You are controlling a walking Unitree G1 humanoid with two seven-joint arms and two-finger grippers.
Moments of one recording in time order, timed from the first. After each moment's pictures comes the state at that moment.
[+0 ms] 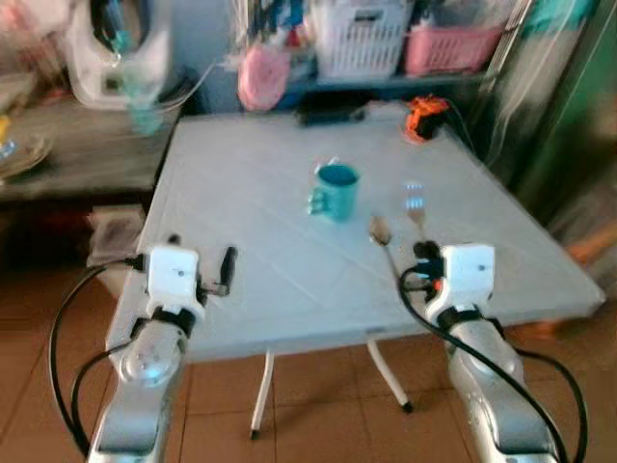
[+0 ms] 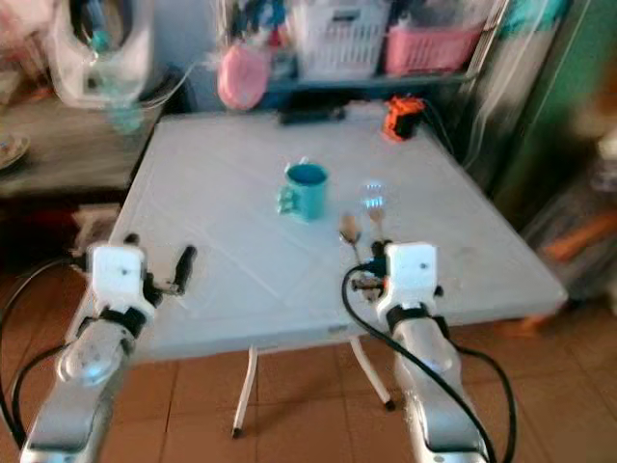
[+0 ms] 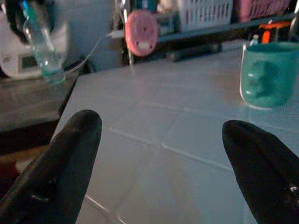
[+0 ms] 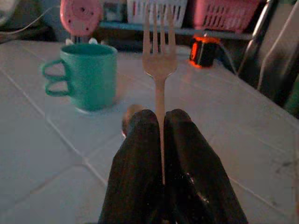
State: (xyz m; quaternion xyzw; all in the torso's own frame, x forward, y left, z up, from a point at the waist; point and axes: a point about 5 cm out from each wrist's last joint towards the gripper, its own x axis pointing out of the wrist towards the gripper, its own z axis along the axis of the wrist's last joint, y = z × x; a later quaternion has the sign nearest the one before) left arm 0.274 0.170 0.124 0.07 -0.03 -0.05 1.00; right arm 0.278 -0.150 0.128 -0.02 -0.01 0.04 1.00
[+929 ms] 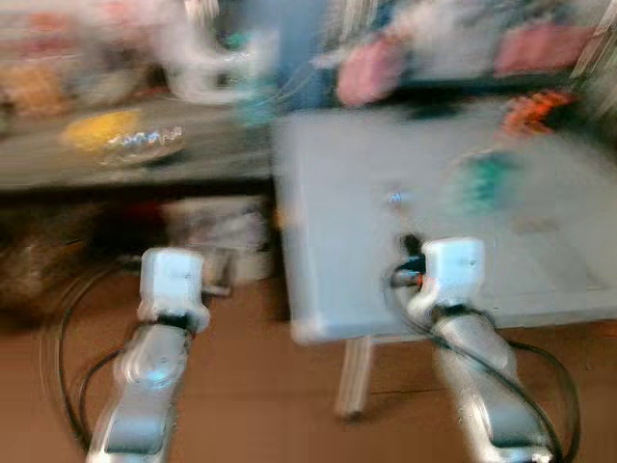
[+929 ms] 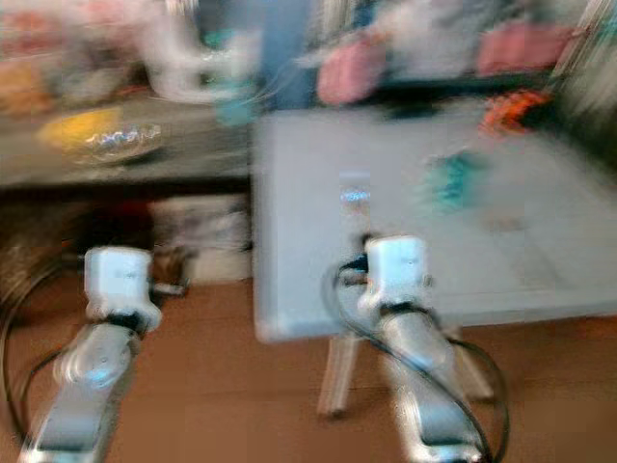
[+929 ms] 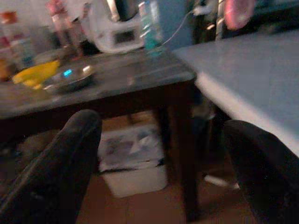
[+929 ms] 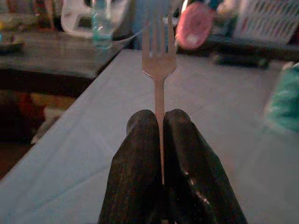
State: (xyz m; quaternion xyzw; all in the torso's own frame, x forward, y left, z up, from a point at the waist) left arm 0.270 0.168 0.111 0.07 -0.01 -0.03 1.00; right arm 0.280 -0.144 0.127 -0.04 -0.02 0.07 1.00
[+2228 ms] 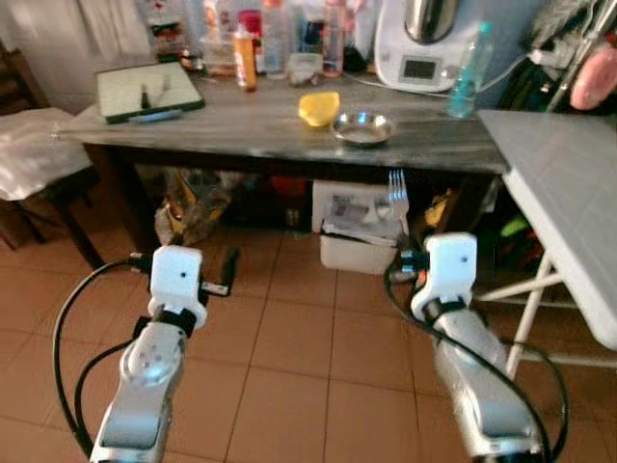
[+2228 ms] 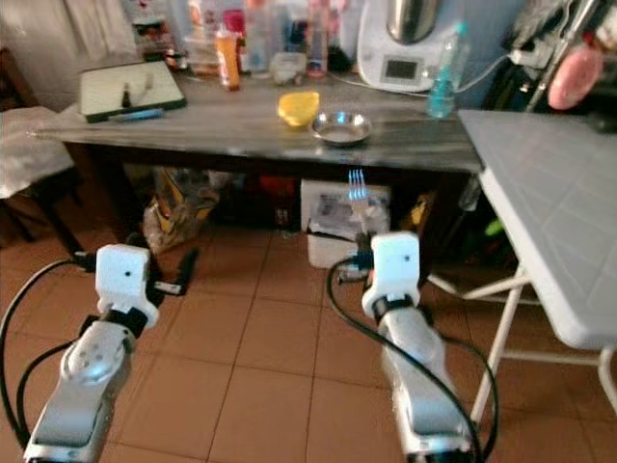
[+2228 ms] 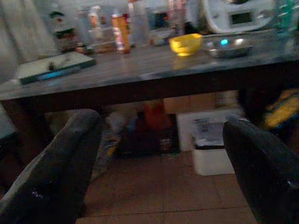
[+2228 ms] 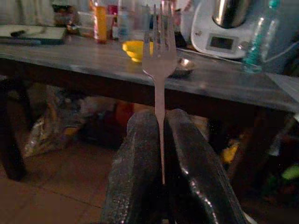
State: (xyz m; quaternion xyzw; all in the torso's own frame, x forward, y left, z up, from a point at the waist) left arm 0.276 0.162 0.116 0.06 -0.03 -0.08 0.99; right arm 0.288 -0.144 0.134 -0.04 -0.03 0.06 1.00
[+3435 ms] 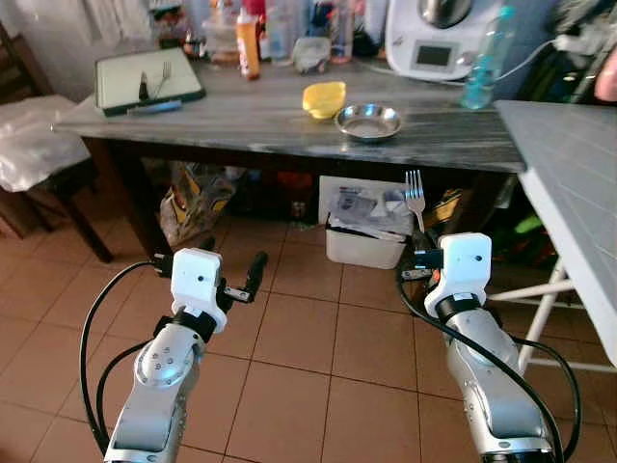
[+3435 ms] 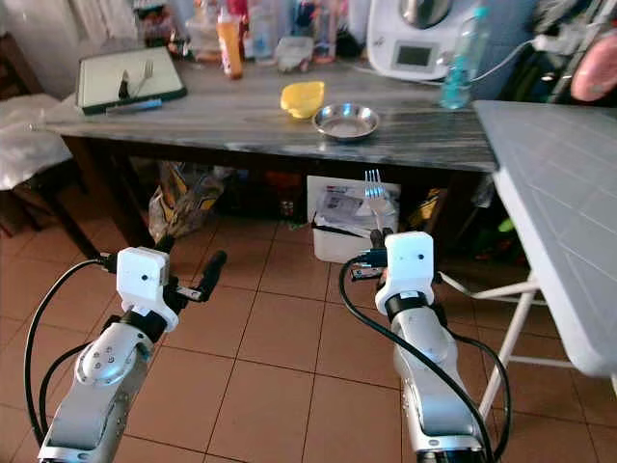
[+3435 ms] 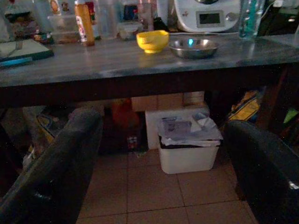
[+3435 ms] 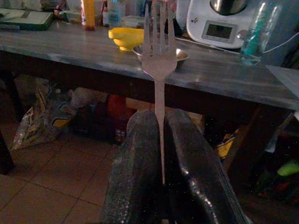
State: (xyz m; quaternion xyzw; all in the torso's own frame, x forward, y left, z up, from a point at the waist) left arm 0.273 0.148 0.115 0.03 -0.03 -0.14 0.99; right arm 0.288 -0.152 0.133 -0.05 -0.03 0.05 1.00
